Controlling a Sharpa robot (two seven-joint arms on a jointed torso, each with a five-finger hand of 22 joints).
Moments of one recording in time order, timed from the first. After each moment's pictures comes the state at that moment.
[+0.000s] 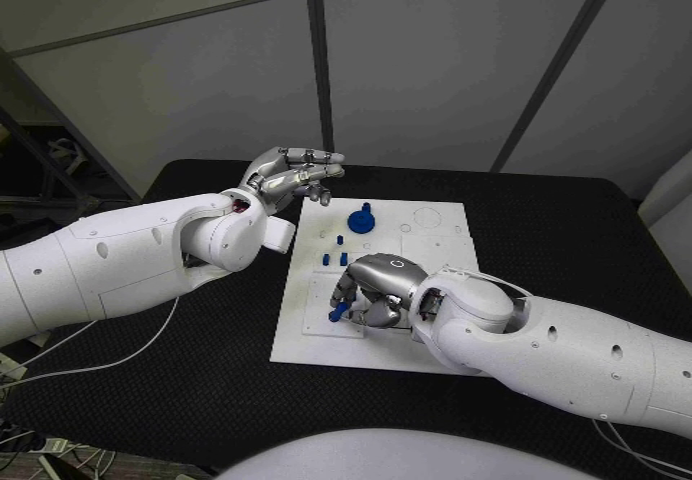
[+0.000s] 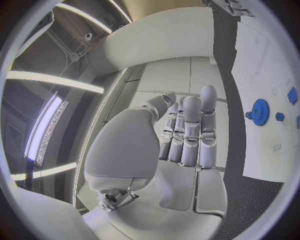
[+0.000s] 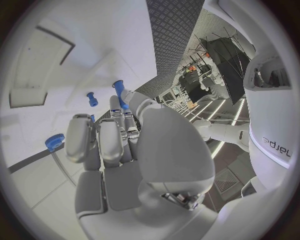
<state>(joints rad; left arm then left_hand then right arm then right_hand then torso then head) 1.16 -0.89 0.01 1.50 -0.03 -0.24 0.39 1.38 -0.16 0.47 -0.04 0.23 1.05 0.17 0.13 0.07 1.12 0.10 0.28 0.08 1.23 0.01 1.09 0.49 0.20 1.17 0.10 0.63 0.96 1.02 -0.55 -0.02 1.63 -1.63 -0.22 -0.15 1.46 -0.10 0.41 0.01 0.24 1.13 0.14 0.10 0.10 1.22 0.06 0.20 0.08 1.46 -0.01 1.29 1.04 0.09 1.35 0.09 1.36 1.31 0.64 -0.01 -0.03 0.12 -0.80</state>
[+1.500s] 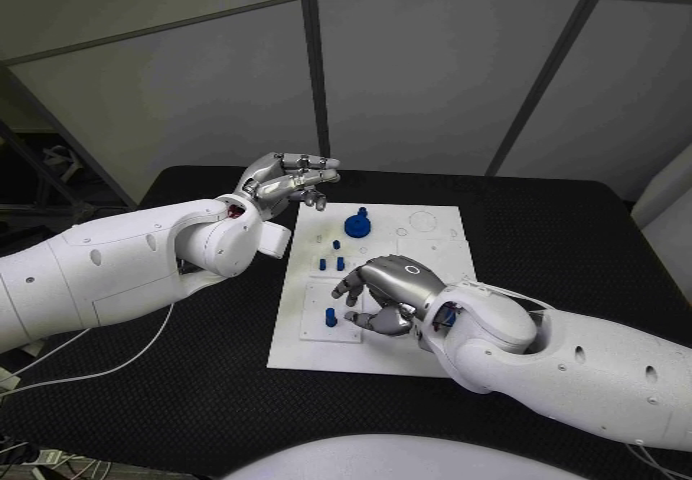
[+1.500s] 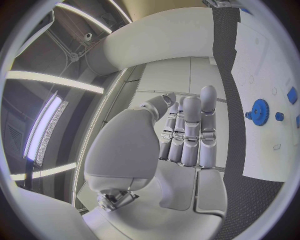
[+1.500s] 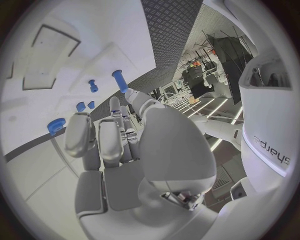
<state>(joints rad) 1.16 -0.89 0.01 1.50 -0.03 -0.23 0.38 1.38 -0.16 0.47 -0.04 0.23 1.05 0.17 0.13 0.07 1.12 0.10 0.28 0.08 1.23 0.01 1.10 0.49 0.20 1.17 0.10 0.63 0.96 1.01 -0.66 -0.04 1.75 -1.66 -0.36 -0.17 1.40 -0.16 0.37 0.05 0.25 0.95 0.15 0.10 0.09 1.16 0.08 0.20 0.10 1.46 0.00 1.30 1.01 0.09 1.32 0.10 1.33 1.27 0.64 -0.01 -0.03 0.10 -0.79</state>
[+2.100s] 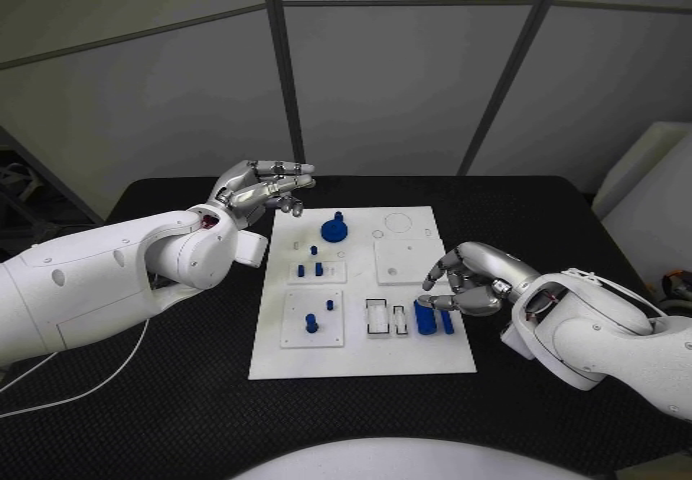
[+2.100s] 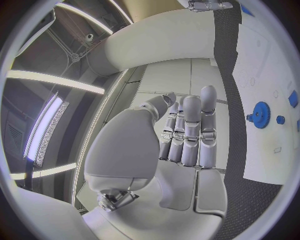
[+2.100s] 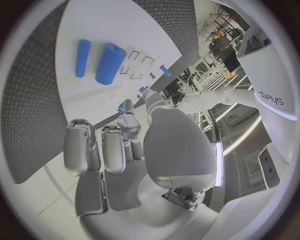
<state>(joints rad) 1.16 -0.90 0.00 1.50 -0.03 -0.23 0.38 1.38 -0.16 0.47 -0.04 0.23 1.05 0.17 0.13 0.07 1.12 0.10 0.28 0.08 1.23 0.01 1.09 0.48 0.20 1.17 0.10 0.63 0.95 1.03 -1.04 -0.01 1.87 -1.36 -0.41 -0.27 1.31 -0.15 0.05 0.22 0.39 1.03 0.10 0.29 0.22 1.32 0.02 1.19 1.09 1.47 -0.05 1.45 1.30 0.05 1.43 0.07 1.43 1.31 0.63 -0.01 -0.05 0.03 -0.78</state>
